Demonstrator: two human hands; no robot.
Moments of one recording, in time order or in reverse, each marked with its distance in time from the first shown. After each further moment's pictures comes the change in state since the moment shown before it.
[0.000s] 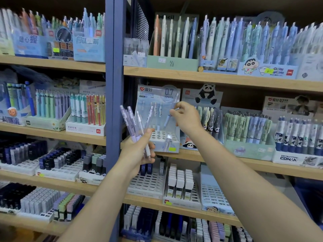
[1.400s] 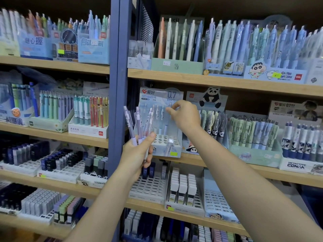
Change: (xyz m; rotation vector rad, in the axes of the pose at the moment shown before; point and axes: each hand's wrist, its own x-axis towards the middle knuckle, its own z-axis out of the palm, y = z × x) left_hand 0.005 -0.005 -0.006 -0.048 0.039 0.063; right_hand 0.019 -0.016 0.012 -0.353 0.060 -0.068
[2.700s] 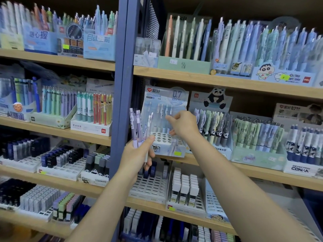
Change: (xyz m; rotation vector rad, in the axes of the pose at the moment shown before) left_hand -0.001 -0.004 -0.011 0.205 0.120 -0.044; right_hand -0.021 -0.006 0.020 0.151 -0.139 0.156
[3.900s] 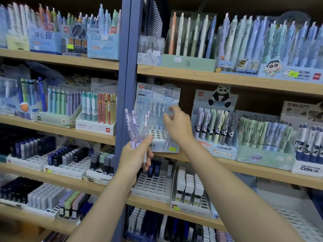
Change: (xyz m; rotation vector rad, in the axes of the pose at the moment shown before) left_hand -0.001 -0.005 -0.013 -0.054 0.022 0.023; right_hand 0.000 0.005 0.034 -0.028 0.098 -0.191
